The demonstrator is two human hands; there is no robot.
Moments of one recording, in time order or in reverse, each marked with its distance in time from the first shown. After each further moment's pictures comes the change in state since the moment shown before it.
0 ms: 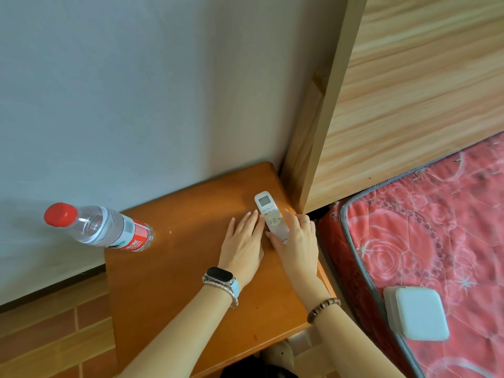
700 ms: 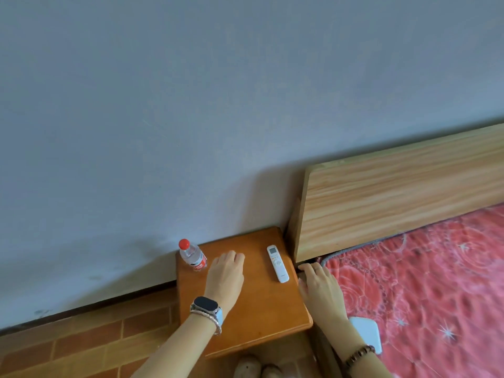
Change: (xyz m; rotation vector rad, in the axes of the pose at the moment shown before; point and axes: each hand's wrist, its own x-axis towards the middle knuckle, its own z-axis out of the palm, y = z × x) left_hand -0.171 0.057 -0.282 0.033 0.175 -0.173; right_hand -0.097 -0.085 -0.284 -0.295 -0.127 -0.314
